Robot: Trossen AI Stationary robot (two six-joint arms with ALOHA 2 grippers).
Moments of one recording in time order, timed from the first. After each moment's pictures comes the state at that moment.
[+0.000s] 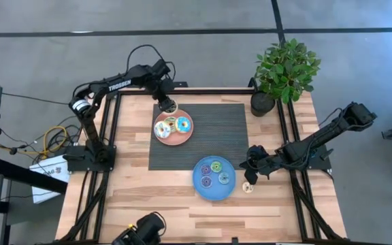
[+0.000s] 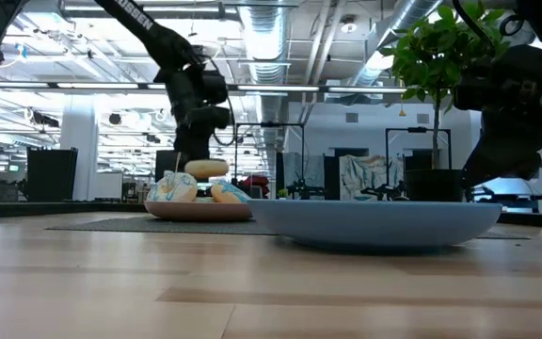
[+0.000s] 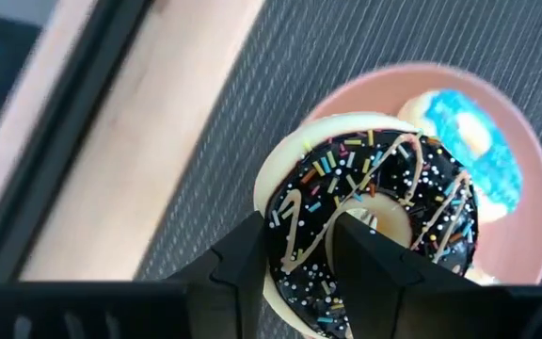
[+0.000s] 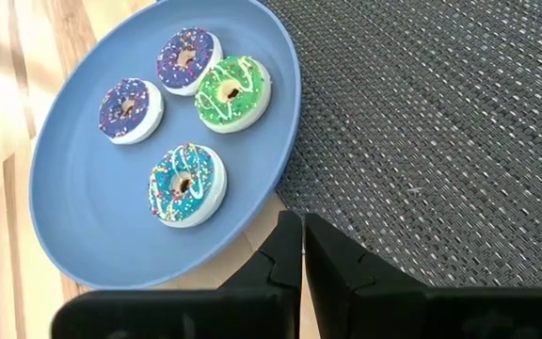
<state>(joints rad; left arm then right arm) 0.82 1.81 1.40 -0.84 0.26 0.31 0.45 1.10 0.36 -0.12 0.37 0.91</state>
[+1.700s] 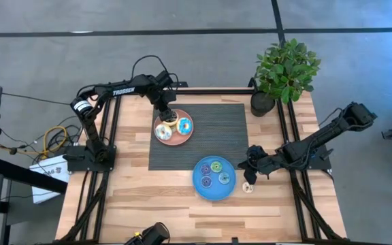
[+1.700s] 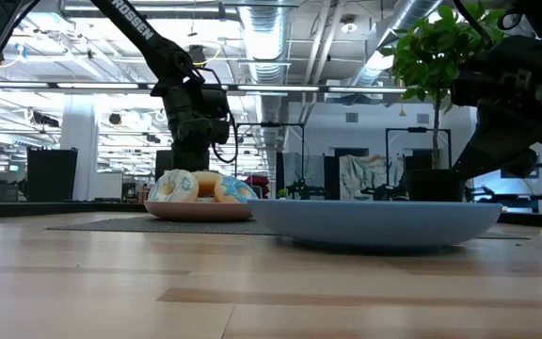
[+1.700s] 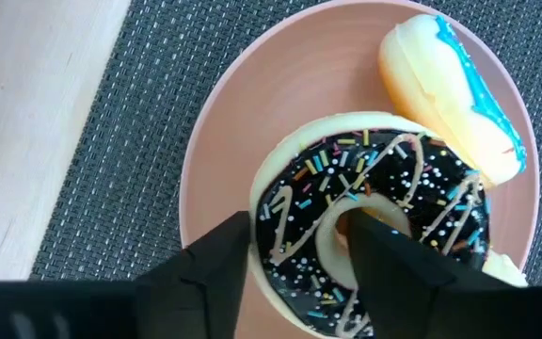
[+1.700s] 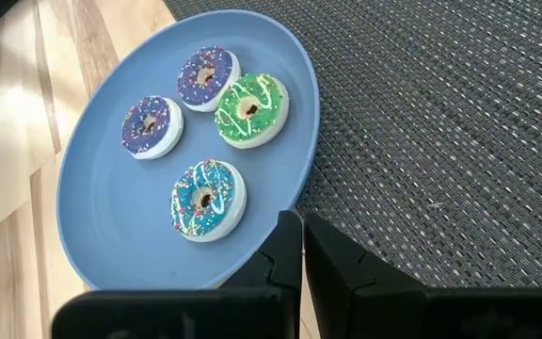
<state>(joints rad) 0.75 1.82 1.26 -0.76 0.33 0.33 0.44 1.10 0.36 -0.07 0.36 0.91</state>
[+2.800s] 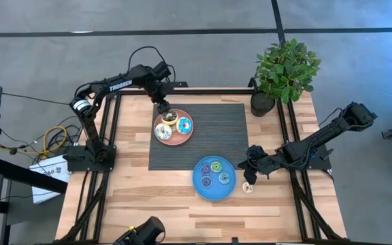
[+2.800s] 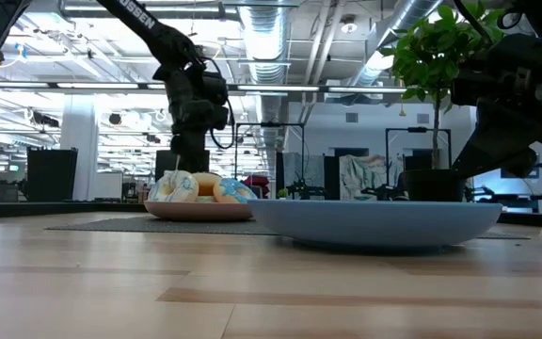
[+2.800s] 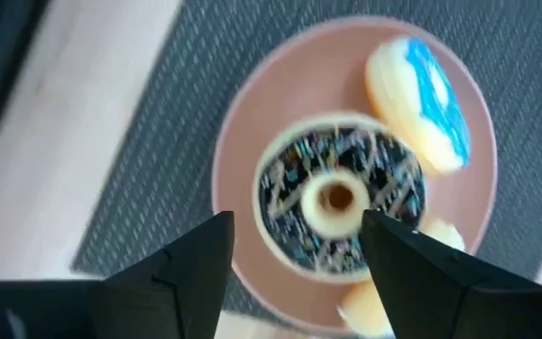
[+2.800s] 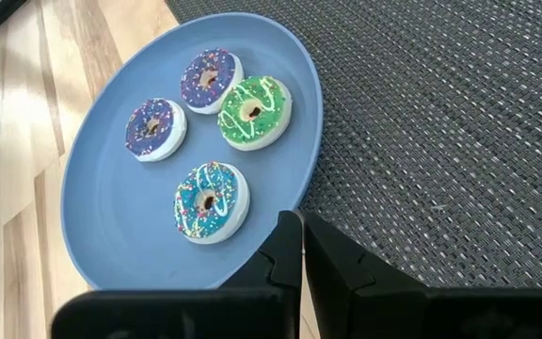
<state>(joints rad) 0.80 1.82 1.42 -0.97 0.33 0.32 0.44 1.10 0.36 -0.07 0.36 0.91</state>
